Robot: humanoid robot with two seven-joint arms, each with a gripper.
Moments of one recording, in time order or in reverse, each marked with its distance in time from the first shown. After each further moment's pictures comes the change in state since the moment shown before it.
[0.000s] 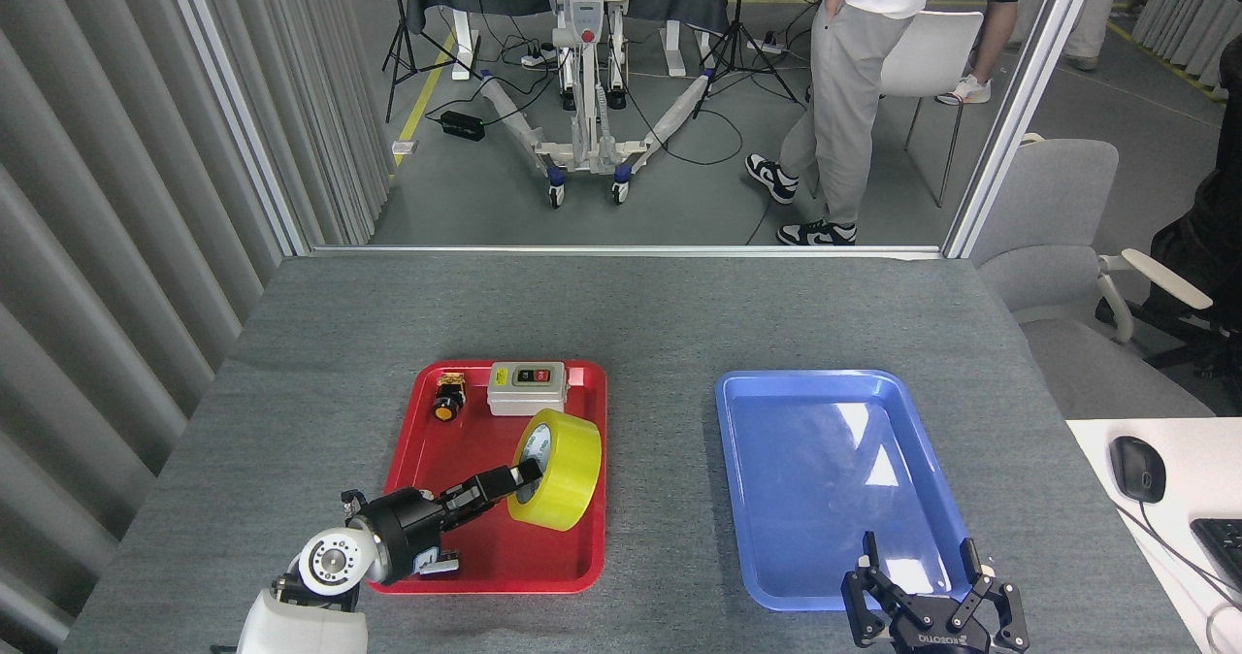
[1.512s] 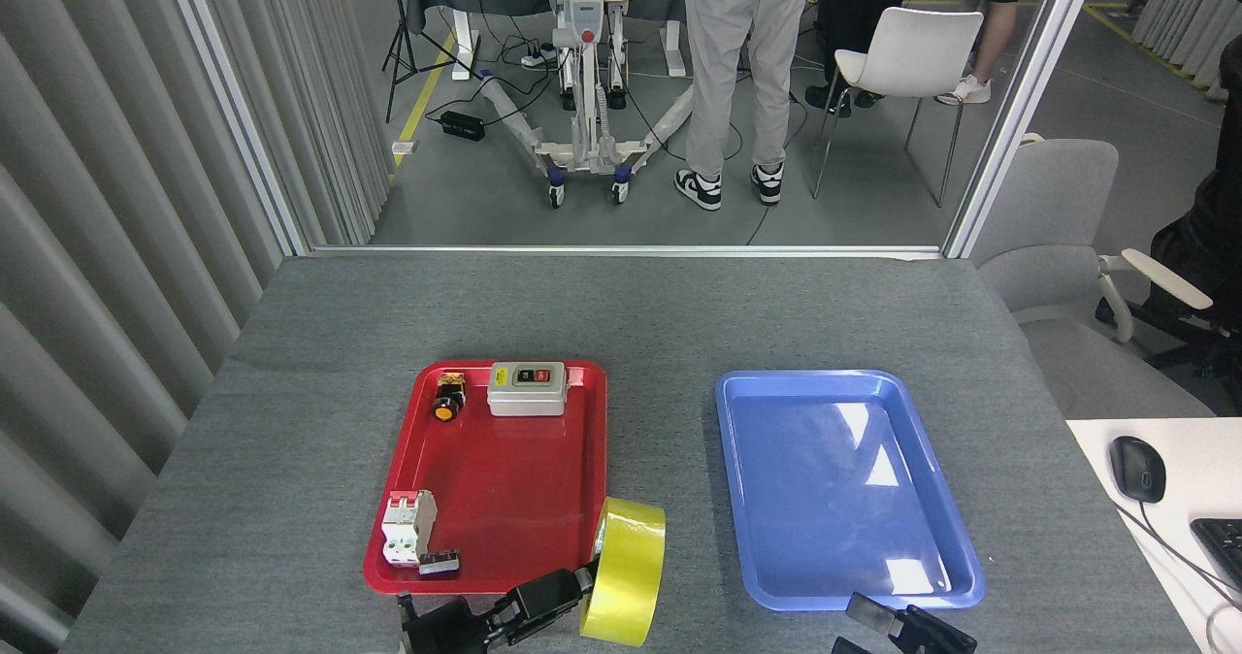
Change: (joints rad) left arm 0.284 -0.035 -0.201 -0.235 0.395 -0.023 -0.065; right arm 0.000 -0.571 0.274 -0.055 -1.263 -0.830 0.544
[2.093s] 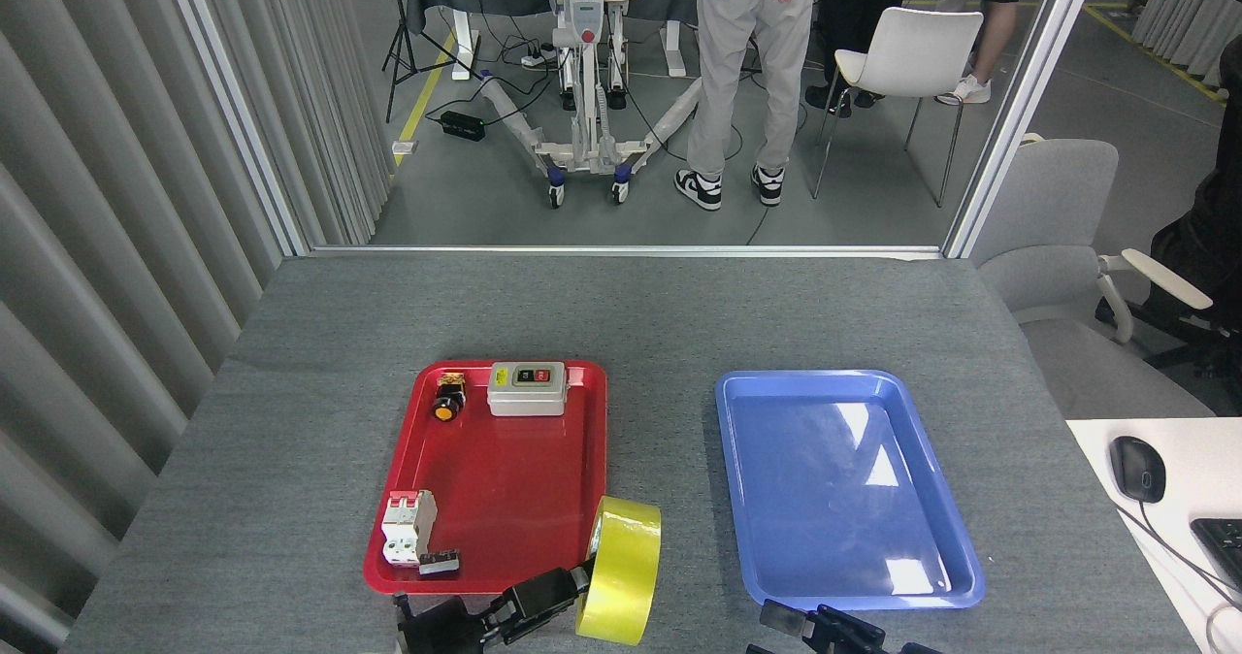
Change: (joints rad) left arm 0.001 0.004 0.007 0.000 0.000 -0.004 0.000; right arm -0.074 0.243 -0.053 0.021 0.009 -0.003 0.322
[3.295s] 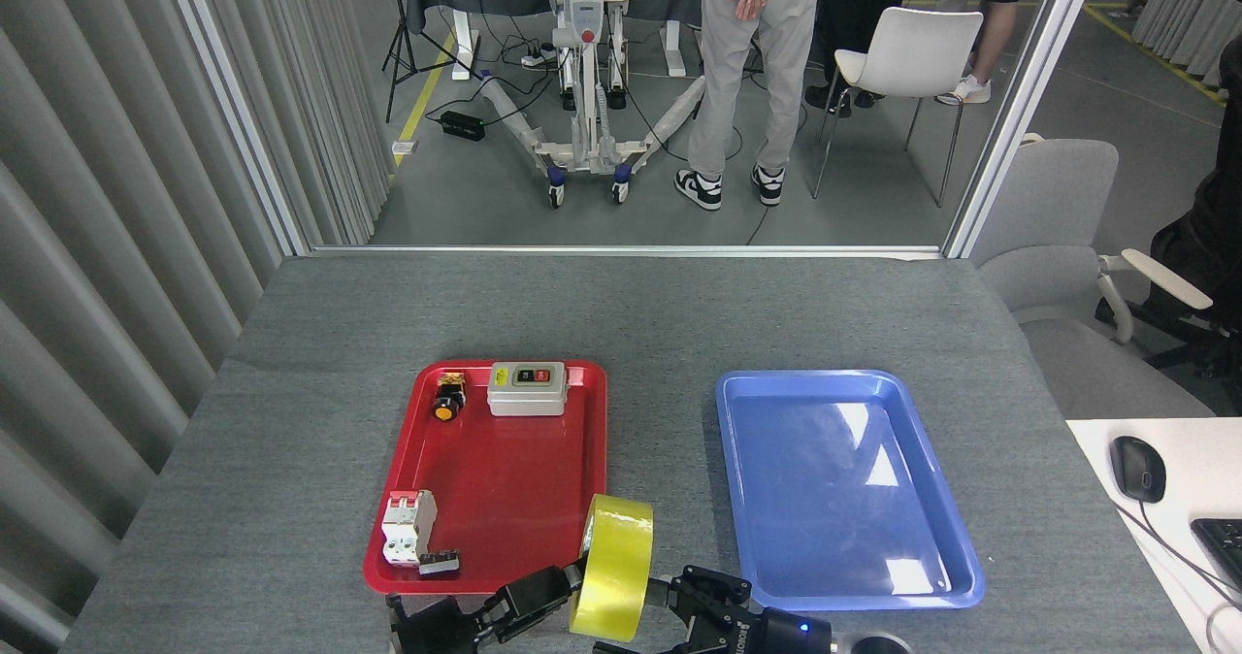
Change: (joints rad) left arm 0.001 0.000 0.016 0.000 0.001 -0.002 0.000; right arm -0.101 0.231 0.099 -0.079 0.357 0.000 0.021
